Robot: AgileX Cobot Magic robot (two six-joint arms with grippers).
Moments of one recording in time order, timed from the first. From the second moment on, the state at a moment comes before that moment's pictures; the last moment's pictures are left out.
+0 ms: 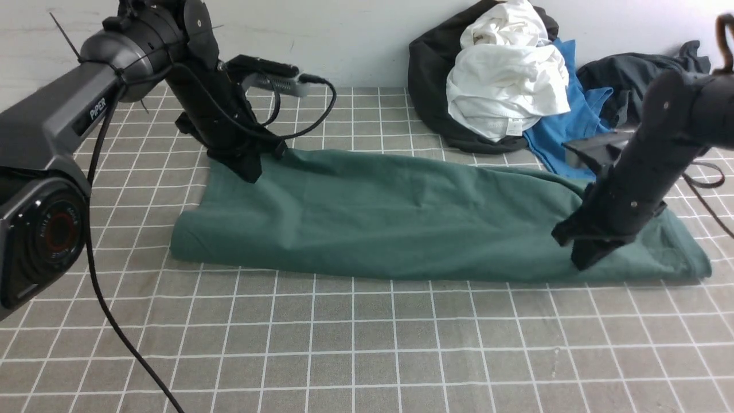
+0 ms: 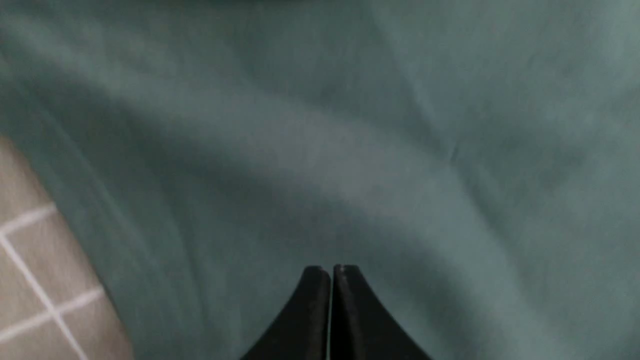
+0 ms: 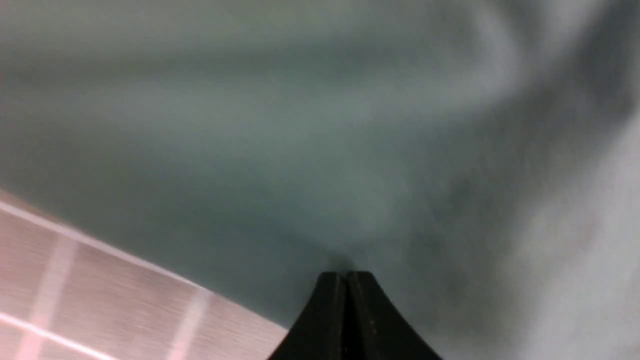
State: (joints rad) right arm 0.09 2.06 -1.48 0.12 1.05 -0.39; left arm -0.14 2.32 -2.11 -0.17 1.22 0.30
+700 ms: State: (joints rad) right arm -0.12 2.06 -1.60 -0.01 1.08 -0.17; left arm -0.04 1.81 -1.56 -0.22 1.06 0.34
